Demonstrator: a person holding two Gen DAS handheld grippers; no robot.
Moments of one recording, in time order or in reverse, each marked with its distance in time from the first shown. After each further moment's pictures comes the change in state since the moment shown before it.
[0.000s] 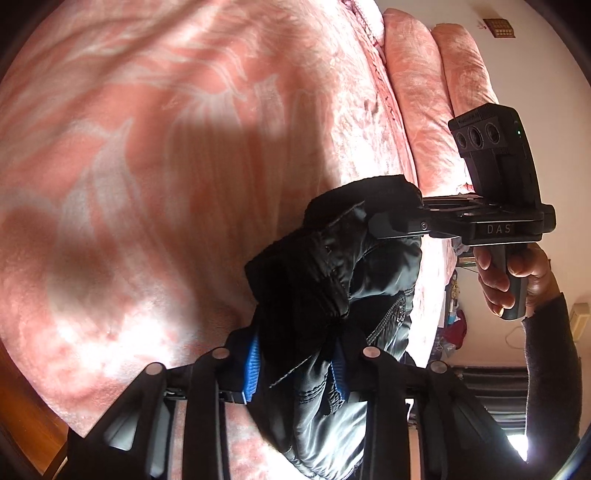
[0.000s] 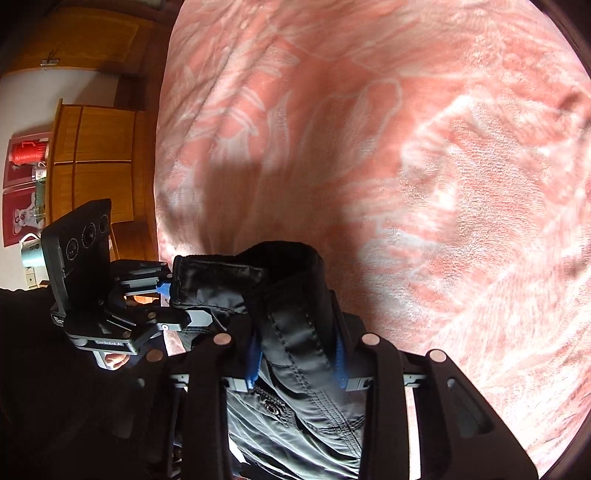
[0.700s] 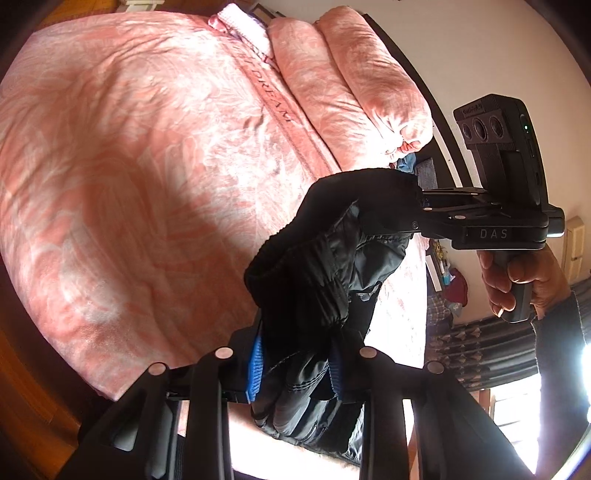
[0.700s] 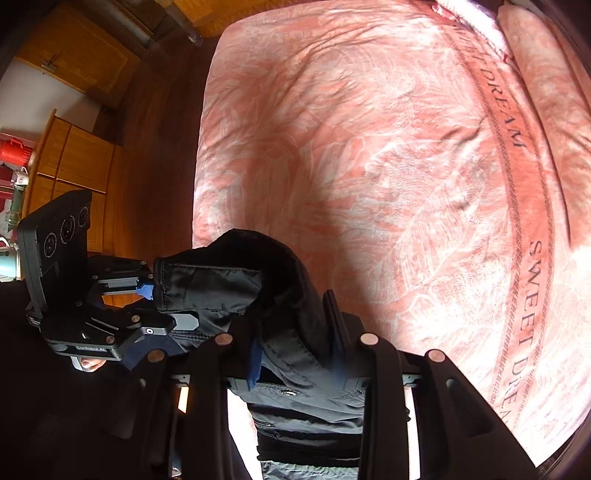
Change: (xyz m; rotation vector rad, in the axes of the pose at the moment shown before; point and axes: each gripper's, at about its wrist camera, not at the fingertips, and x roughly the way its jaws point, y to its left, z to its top) left arm -0.084 -0.127 -0.059 0.308 -0.060 -0.024; right arm -0.102 0.109 -0.130 0.019 -0.279 -0.254
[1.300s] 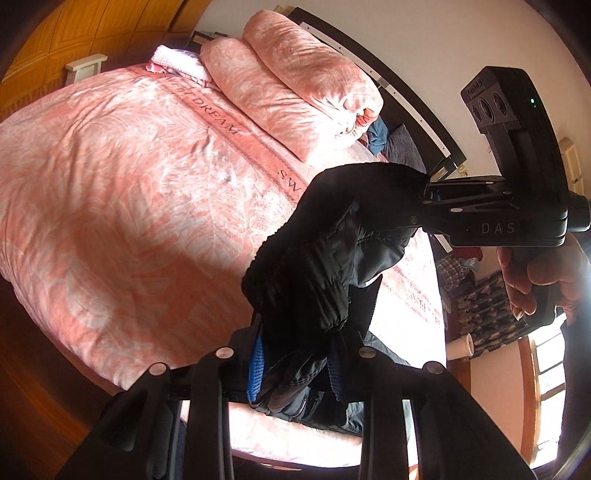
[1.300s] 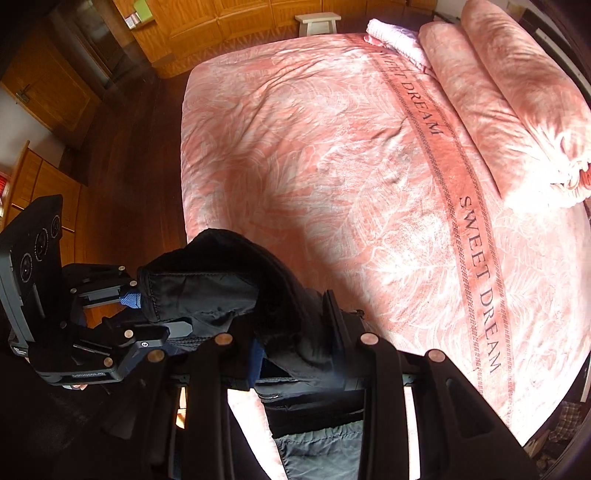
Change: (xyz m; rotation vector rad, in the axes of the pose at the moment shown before) left arm -0.035 -0.101 -0.053 0.259 -0.016 0.077; right arm -0.082 0.031 -0.095 0.137 -0.168 -0.188
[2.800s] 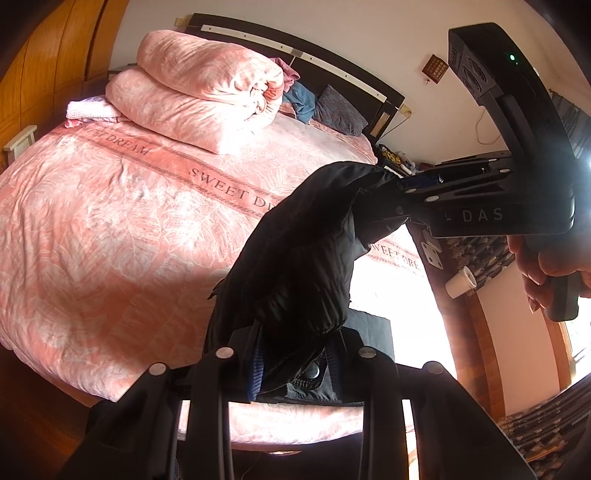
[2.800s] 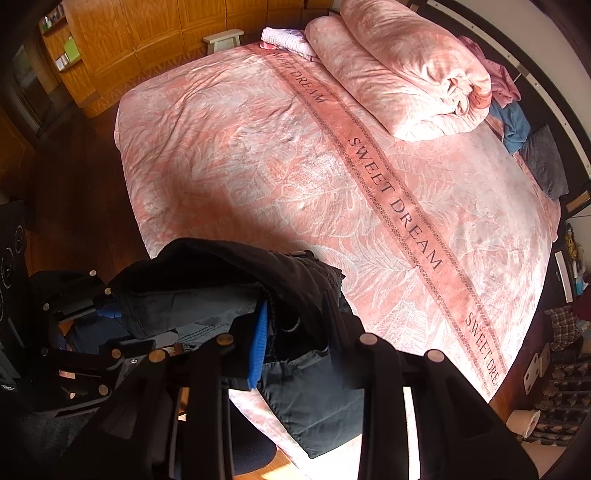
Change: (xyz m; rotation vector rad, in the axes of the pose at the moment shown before) left arm -0.001 -0.150 -0.062 0.315 0.053 -0.043; right arm -0.094 -0.008 -0.163 0.245 -0.060 -0.253
